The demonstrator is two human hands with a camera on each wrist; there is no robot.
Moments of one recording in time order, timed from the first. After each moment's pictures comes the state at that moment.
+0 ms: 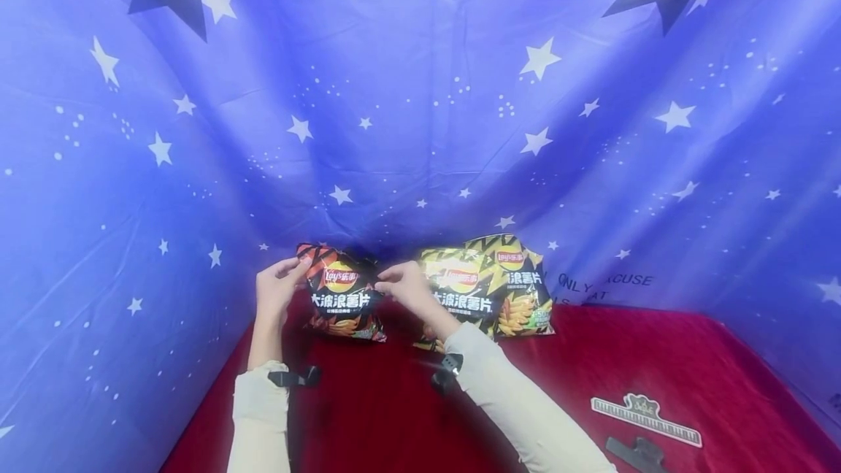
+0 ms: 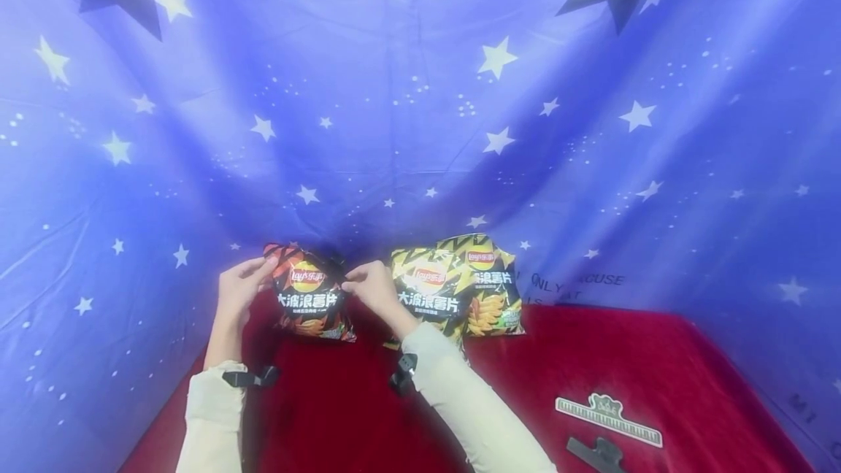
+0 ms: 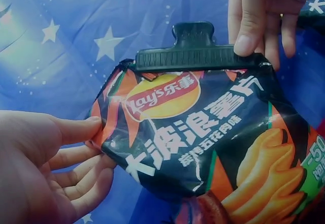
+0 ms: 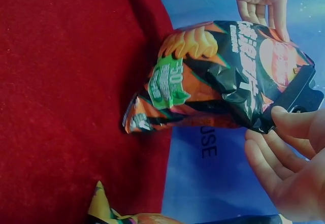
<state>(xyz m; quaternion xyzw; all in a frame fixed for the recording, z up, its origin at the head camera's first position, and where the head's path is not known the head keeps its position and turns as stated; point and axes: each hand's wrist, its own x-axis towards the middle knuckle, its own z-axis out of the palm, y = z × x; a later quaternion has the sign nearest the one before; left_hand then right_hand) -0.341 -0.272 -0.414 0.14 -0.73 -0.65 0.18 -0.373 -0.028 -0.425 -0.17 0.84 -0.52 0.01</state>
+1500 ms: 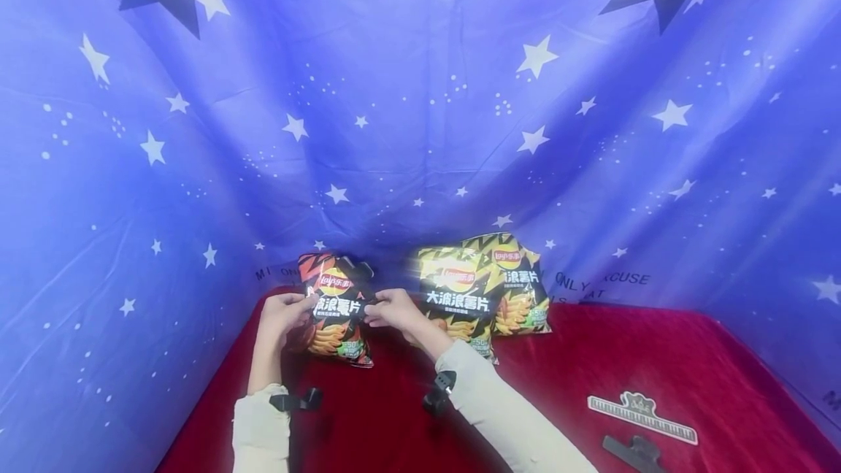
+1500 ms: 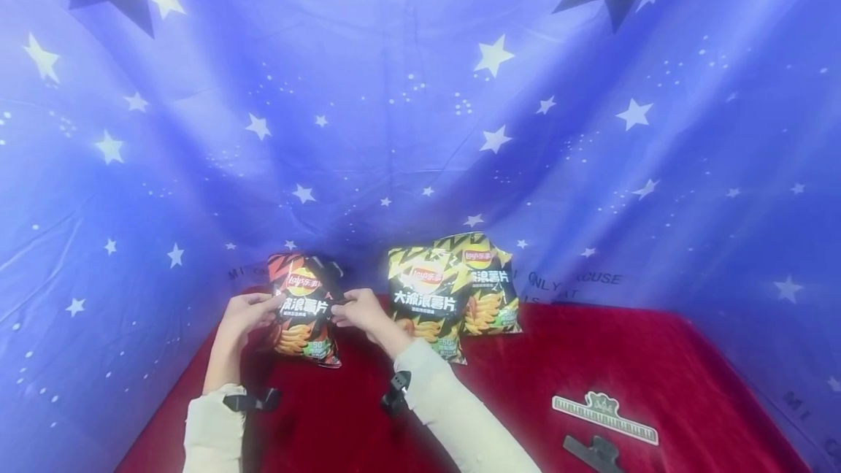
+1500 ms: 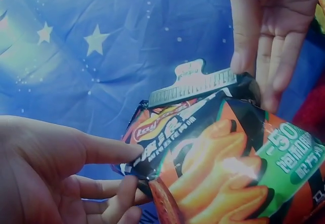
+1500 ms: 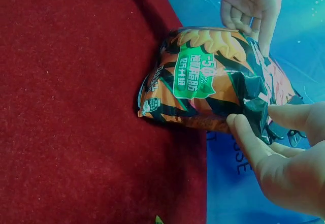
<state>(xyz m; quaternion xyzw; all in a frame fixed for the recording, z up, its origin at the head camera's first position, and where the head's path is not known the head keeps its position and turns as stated) -0.313 -0.265 -0.440 0.17 -0.79 -0.59 0.04 -0.359 -0.043 -0.469 -0.10 0.72 -0.67 0.18</state>
